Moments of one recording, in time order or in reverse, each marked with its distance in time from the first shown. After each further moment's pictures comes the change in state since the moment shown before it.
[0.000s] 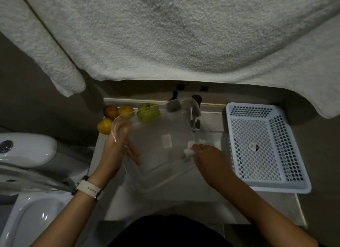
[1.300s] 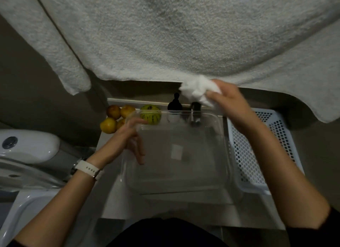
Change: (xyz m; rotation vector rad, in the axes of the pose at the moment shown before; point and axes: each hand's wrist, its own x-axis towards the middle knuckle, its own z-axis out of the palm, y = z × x) left_hand 0.014 0.031 0.002 0.053 -0.387 -0.243; right_hand 0.060 0.007 -0.137 0.968 0.209 -0.079
